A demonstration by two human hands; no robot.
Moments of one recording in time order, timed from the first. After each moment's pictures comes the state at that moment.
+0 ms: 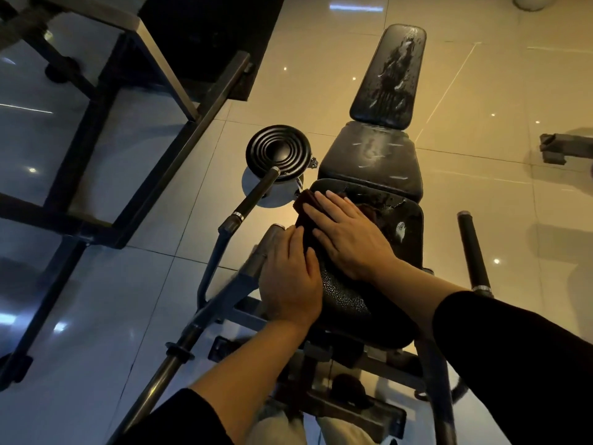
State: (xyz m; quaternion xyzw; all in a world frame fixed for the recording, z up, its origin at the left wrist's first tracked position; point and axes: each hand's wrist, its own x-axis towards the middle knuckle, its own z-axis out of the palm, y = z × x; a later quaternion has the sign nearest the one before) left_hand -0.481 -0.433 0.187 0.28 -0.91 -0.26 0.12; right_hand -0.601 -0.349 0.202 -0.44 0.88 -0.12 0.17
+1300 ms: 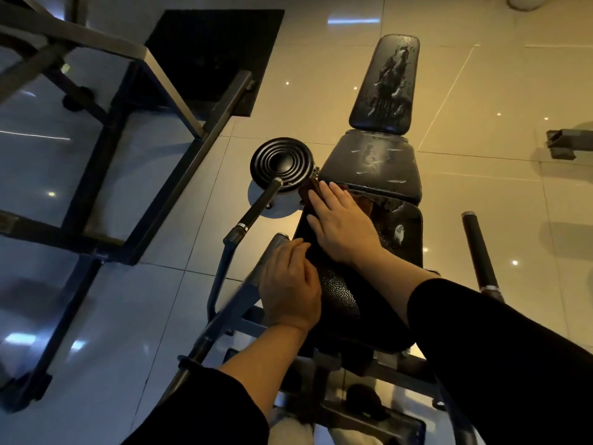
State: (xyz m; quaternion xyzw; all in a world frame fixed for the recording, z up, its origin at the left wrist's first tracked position) left_hand -0.480 -0.437 0.190 0.23 -0.92 -0.25 0.18; right_hand -0.616 -0.376 0.190 -0.36 0.91 -0.11 0.14
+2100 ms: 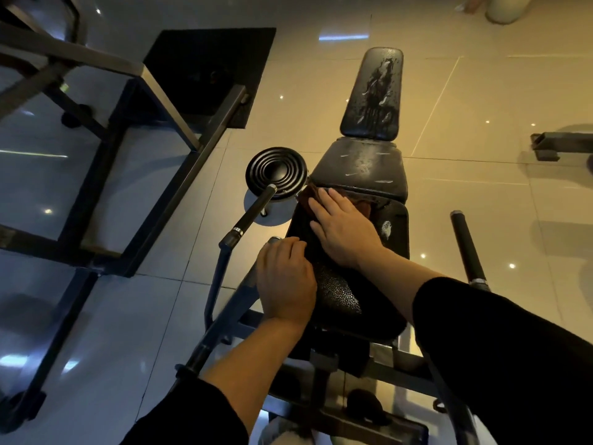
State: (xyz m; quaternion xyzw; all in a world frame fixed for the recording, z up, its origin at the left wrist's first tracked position) left_hand -0.479 -0.432 0.196 0.20 -0.95 -0.18 0.15; right_hand -0.610 -0.350 0.198 -0.36 0.91 -0.10 0.15
